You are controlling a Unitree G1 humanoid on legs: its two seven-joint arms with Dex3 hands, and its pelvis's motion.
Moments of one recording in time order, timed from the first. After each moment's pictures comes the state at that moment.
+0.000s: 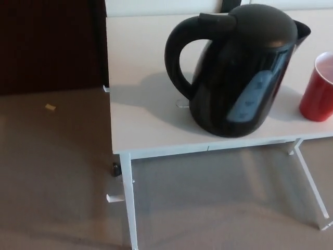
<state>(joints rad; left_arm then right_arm) 0.06 0.49 0.57 1.06 -0.38 0.03 -0.43 0.04 -0.30 -0.49 1.15 0.36 -0.16 0.40</state>
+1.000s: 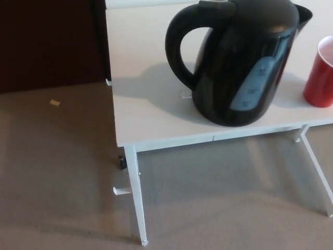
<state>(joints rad) 0.00 0.50 0.56 1.08 -0.38 0.04 -0.40 -0.03 -0.30 -0.51 1.14 0.38 -0.09 0.43</state>
